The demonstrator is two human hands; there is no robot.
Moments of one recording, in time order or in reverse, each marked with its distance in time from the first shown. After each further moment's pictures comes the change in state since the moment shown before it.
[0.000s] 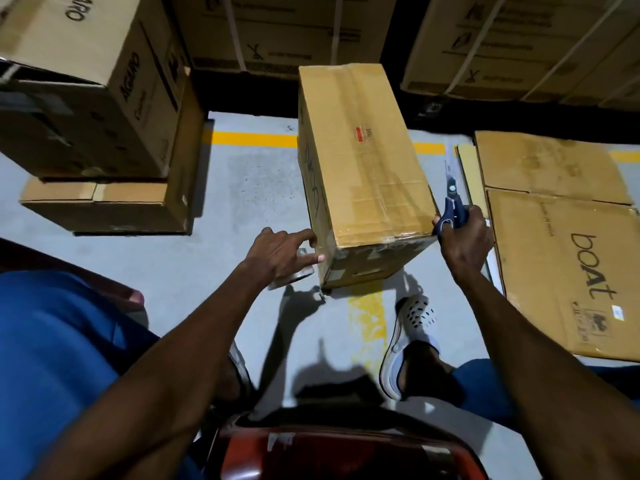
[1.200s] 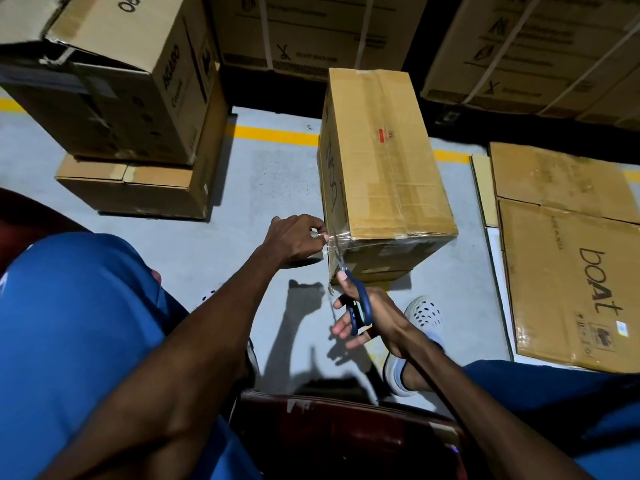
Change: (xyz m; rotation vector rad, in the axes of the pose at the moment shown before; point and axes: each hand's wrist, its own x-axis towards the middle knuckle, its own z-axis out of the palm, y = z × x) left_hand -0.017 0.005 -0.017 -0.286 0.086 -0.169; right_hand -0.170 -0.063 -0.006 0.345 -1.204 0.355
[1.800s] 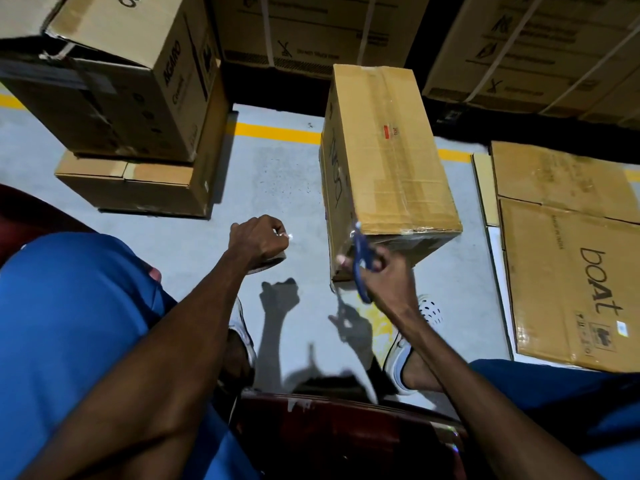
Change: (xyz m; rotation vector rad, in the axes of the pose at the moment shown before) left_hand -0.016 -0.050 -0.012 0.001 0.040 -0.274; right_hand 0.023 -0.013 -0.008 -0.177 0.526 -0.358
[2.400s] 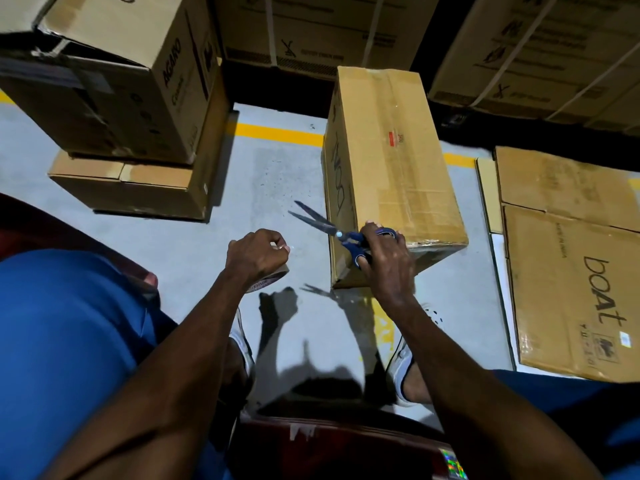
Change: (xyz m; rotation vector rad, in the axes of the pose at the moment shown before) left_hand -0.003 -0.009 0.008 -0.141 0.016 -0.063; right_hand 0.075 0.036 0.018 -0.825 0.320 -0.693
